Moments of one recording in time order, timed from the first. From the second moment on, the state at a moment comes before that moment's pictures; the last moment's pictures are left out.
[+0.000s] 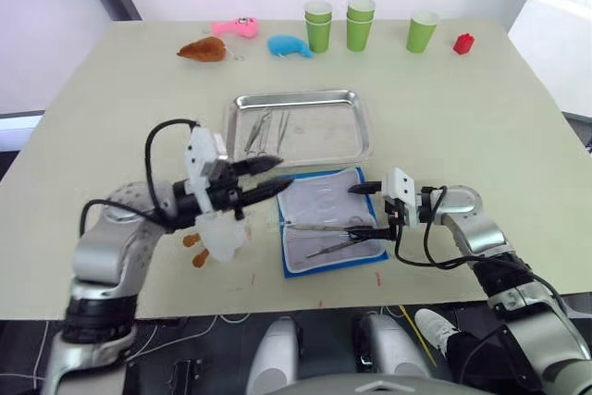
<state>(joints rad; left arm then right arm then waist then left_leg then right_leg) -0.21 0.73 0.17 -0.33 -0.63 0.51 -1.12 -0.50 -0.39 0.25 0.36 0.16 -0.02 1.21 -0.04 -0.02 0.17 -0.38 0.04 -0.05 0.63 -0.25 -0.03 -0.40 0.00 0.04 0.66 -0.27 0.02</state>
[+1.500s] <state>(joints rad) -0.11 0.69 -0.02 -0.20 -0.47 0.16 -1.28 -0.29 -0.66 0.02 -0.16 0.50 0.23 1.27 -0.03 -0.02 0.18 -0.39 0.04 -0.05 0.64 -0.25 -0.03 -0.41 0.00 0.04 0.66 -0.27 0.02</state>
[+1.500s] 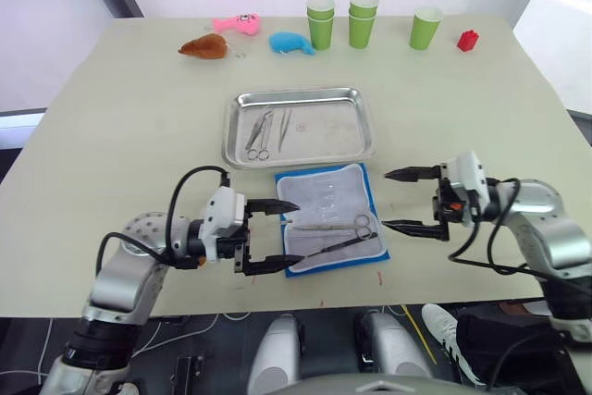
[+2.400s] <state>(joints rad) -0.26 0.60 -0.14 0.20 -0.29 -0.11 -1.34 -0.06 -0.82 -0.24 -0.48 0.78 0.42 1.19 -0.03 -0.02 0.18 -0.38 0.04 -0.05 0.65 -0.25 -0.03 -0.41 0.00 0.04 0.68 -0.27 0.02</state>
